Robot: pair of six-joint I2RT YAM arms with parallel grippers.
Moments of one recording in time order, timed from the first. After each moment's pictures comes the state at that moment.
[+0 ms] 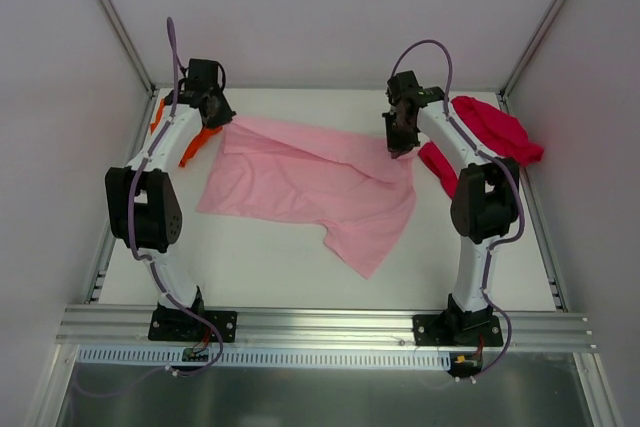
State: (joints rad) left arm -0.10 1.85 1.63 -0.61 -0.12 -0.52; right arm 0.33 2.02 1.82 -0.99 0.07 0.21
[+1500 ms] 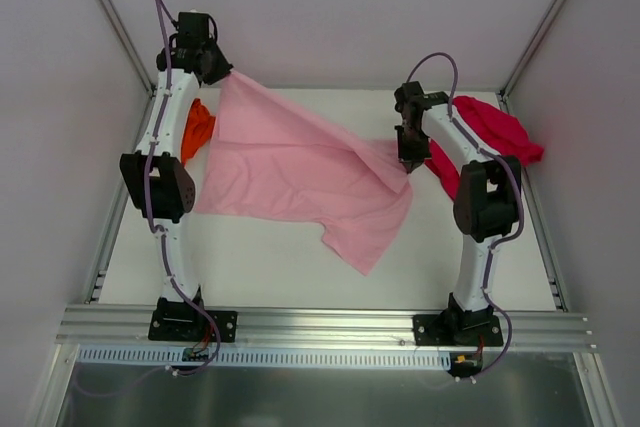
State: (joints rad) left arm -0.06 2.14 2.28 -0.81 -0.06 -0.54; right arm 0.29 2.01 1.73 -1.10 0.17 0.26
